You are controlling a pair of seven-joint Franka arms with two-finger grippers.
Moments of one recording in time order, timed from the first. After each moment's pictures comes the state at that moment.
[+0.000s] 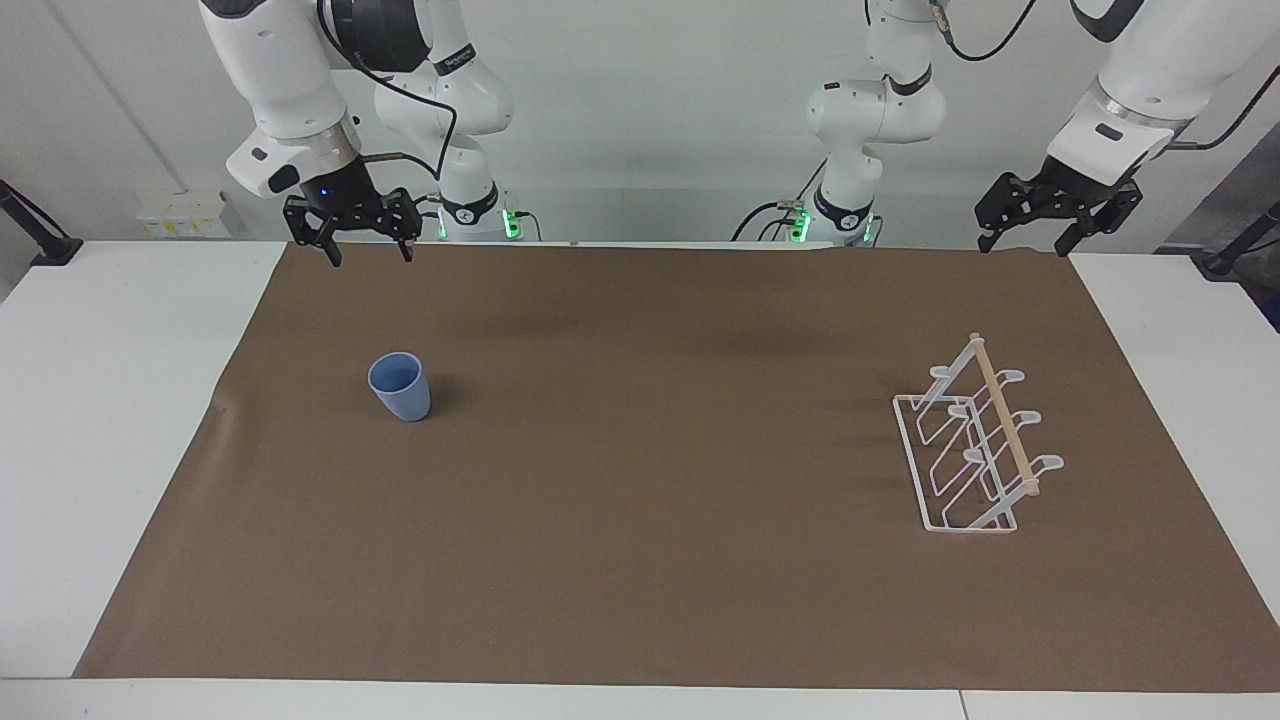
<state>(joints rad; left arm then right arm) -0.12 -0.02 0.06 -1.49 0.00 1.41 0.05 -0.02 -0.25 0.03 -2.06 0.01 1.80 -0.09</state>
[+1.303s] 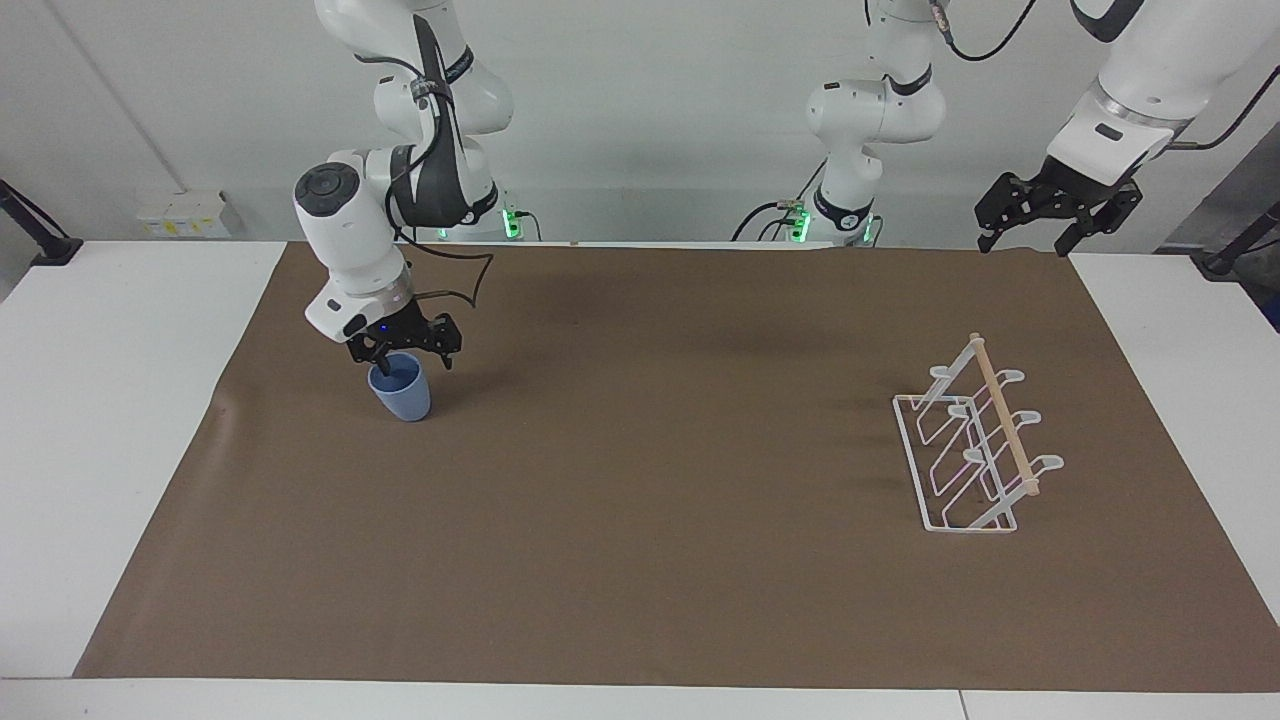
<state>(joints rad) -0.12 -0.02 0.06 -1.49 0.00 1.41 0.05 0.01 0.02 0.03 -2.23 0.01 2.22 -0.09</state>
